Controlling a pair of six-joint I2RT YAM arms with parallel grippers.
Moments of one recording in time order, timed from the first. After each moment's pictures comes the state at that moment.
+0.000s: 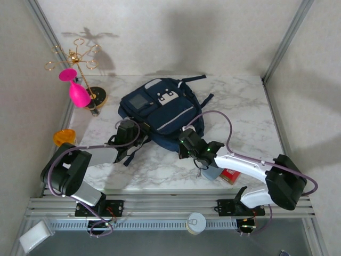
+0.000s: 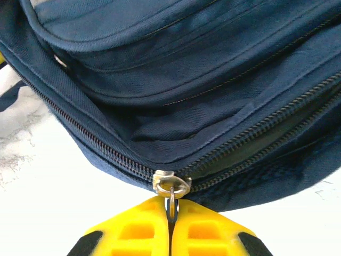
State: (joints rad) left arm -0.41 1.52 0.54 0.44 0.05 -1.31; right arm 0.93 1.39 0.81 -0.32 0.19 0.58
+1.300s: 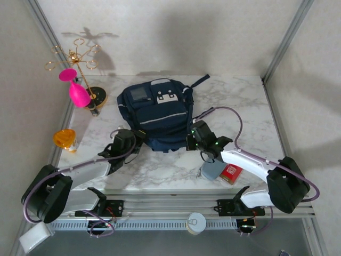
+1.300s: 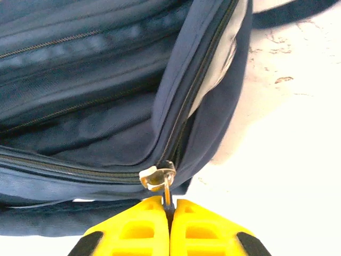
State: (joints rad) left arm -0.47 1.24 0.43 0.29 -0.06 -1.45; right arm 0.73 1.34 0.77 -0.29 0.11 0.52
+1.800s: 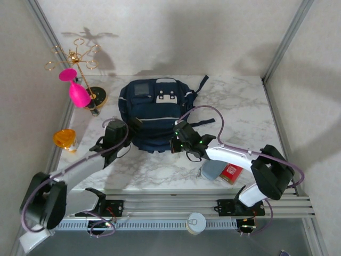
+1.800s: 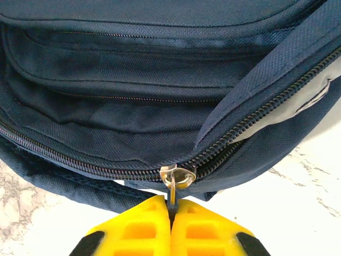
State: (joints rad) left arm -0.40 1.13 0.49 0.13 -0.01 -1.24; right arm 0.89 1.52 0.91 -0.23 0.06 0.57
